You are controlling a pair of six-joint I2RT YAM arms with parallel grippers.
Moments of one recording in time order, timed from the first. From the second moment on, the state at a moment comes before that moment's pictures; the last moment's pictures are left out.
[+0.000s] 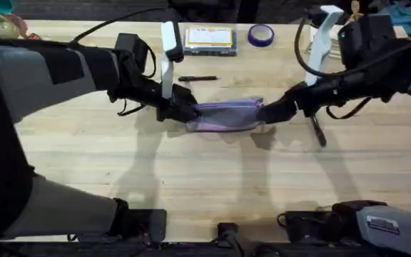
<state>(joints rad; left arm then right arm) -0.09 1.63 0.90 -0.61 0.89 1.11 0.08 1.37 0.95 -0.81 -0.62 -0.40</state>
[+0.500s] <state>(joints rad) -0.09 1.63 0.90 -0.61 0.89 1.11 0.12 1.46 0.95 -0.77 -0.61 -0.42</state>
